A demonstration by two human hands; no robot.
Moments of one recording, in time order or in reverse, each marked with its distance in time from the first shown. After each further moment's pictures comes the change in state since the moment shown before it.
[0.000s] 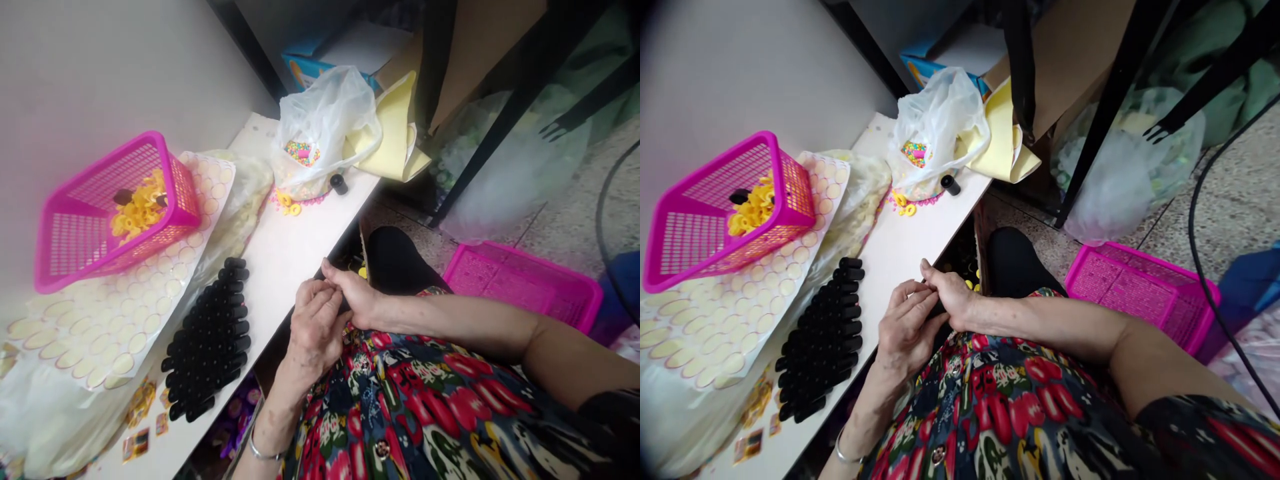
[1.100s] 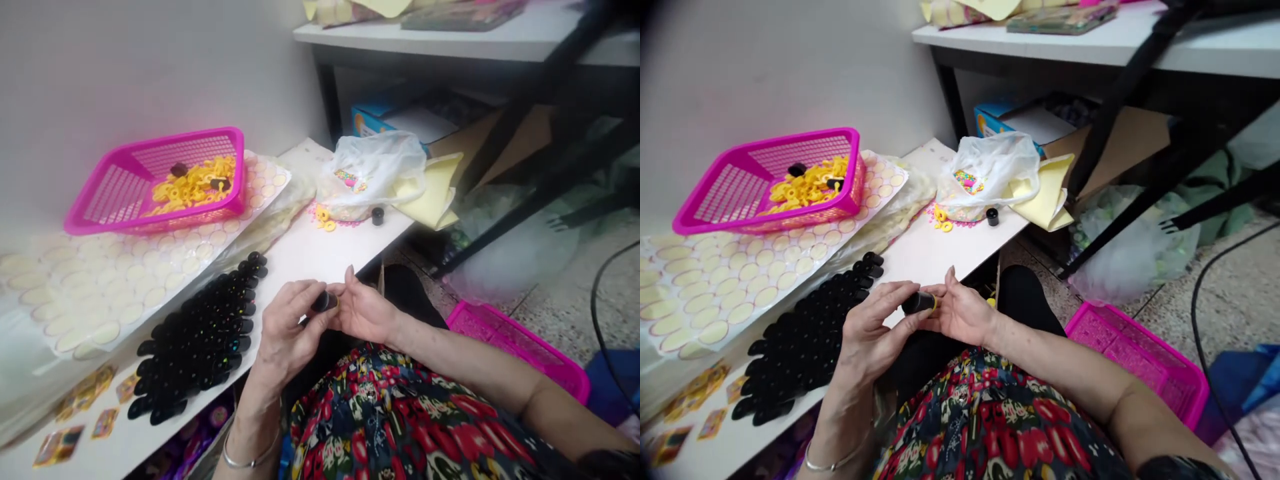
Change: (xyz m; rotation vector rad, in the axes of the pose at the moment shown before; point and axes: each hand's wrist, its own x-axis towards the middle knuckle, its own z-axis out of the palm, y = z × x) left_hand -0.006 -0.012 -0.068 -0.059 0.342 -0.054; right_hand 0.011 -0.006 0.025 -0.024 -0.473 0.157
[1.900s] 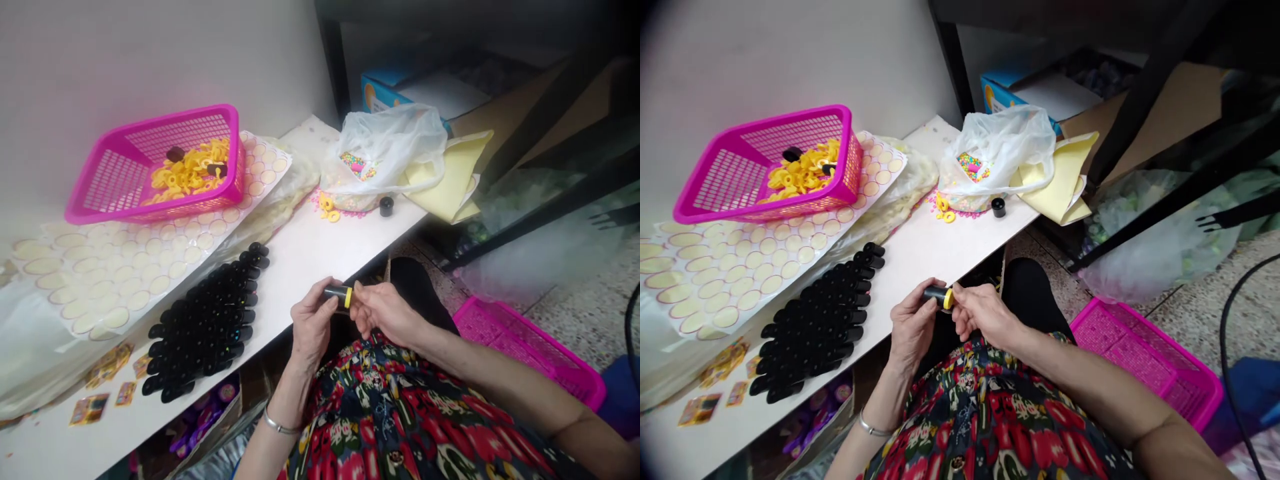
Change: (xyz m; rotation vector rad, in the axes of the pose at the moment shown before) left_hand -0.031 -0.034 0.073 -0.885 0.277 -0.693; right_hand -0.028 -0.009 -0.025 -0.599 0.362 -0.112
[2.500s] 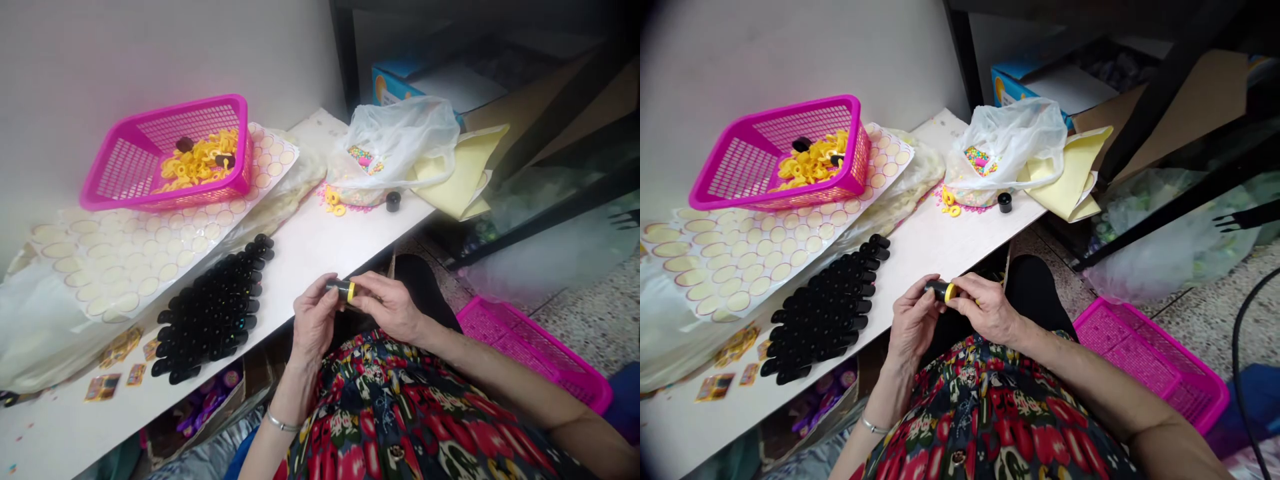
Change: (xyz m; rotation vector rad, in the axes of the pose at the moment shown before) left_hand -0.007 0.012 0.008 -0.166 0.070 -0.155; right_hand -0.002 0.002 -0.005 -0.648 0.030 -0.772
